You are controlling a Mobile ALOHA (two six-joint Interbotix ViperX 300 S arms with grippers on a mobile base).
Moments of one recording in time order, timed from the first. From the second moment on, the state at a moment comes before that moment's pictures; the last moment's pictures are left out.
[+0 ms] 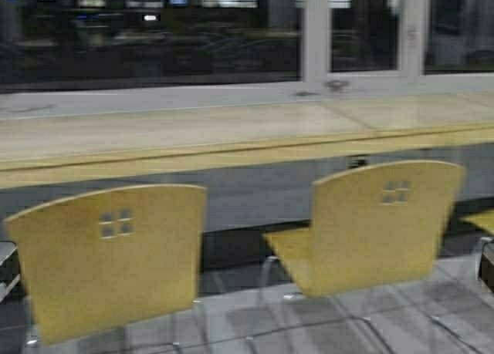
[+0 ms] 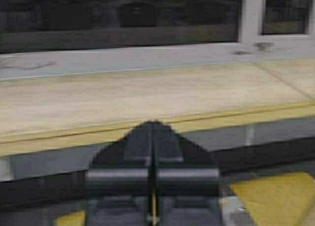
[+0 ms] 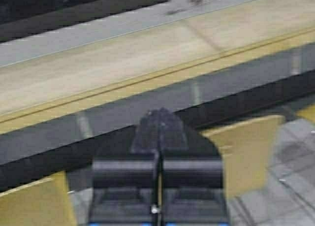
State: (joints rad) left arm -0.01 -1.00 1.20 0.02 -0.30 -0.07; right arm 0.00 -0.95 1.17 0.00 -0.17 0.13
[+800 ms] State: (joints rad) left arm -0.01 -0.98 1.21 0.02 -0.30 -0.14; right arm 0.05 -0.91 1.15 0.00 -0.08 0.20
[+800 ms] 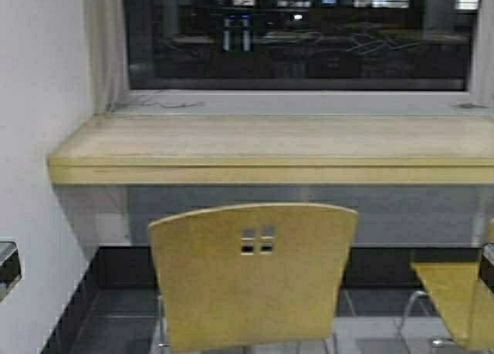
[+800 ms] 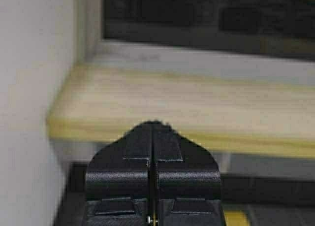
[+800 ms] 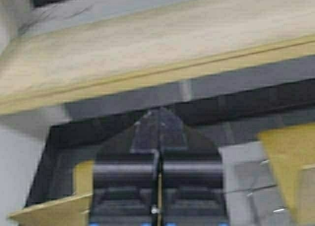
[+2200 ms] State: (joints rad) left arm -0.64 0.17 0.89 -0.59 -0.26 -0.76; right arm 0.31 0.09 0.91 0.37 -0.03 0.54
